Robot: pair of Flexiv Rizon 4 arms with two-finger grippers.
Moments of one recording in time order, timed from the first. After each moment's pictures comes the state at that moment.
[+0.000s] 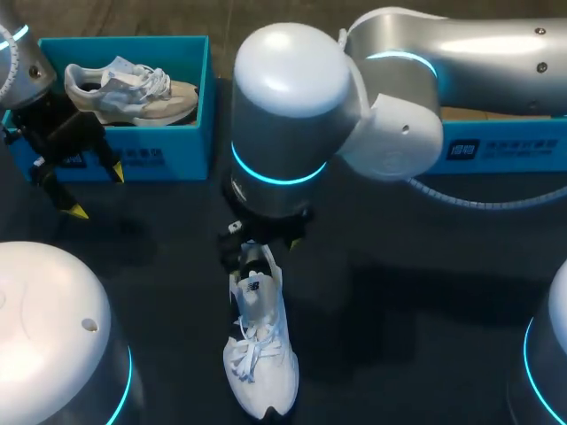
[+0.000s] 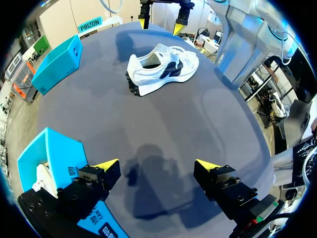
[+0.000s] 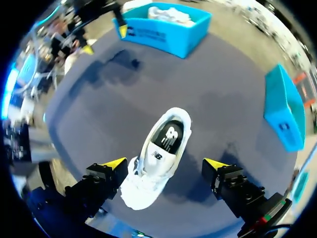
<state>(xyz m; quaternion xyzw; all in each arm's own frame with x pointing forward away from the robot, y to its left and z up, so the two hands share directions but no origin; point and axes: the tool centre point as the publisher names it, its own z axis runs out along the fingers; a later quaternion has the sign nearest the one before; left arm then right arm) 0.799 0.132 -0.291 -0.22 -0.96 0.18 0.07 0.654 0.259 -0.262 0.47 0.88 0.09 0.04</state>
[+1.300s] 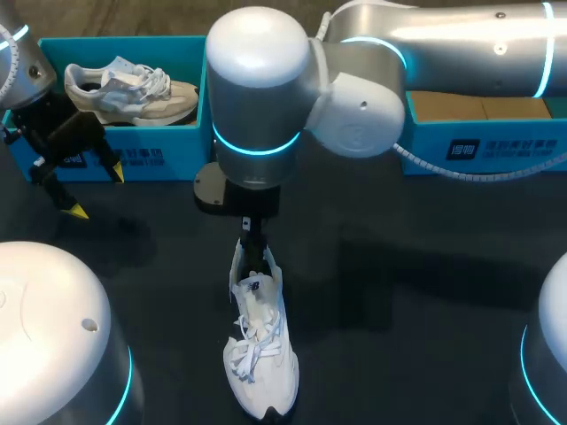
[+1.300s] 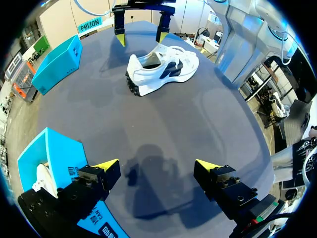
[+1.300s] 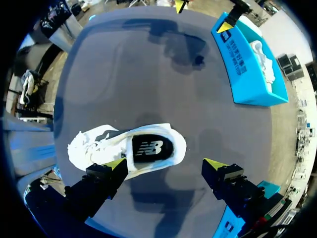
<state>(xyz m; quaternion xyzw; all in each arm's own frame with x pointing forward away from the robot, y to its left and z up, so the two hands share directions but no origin) 0.799 0.132 -0.291 -0.22 -0.96 0.18 0.07 0.719 0.263 -0.289 0.03 1.00 0.03 0.07</state>
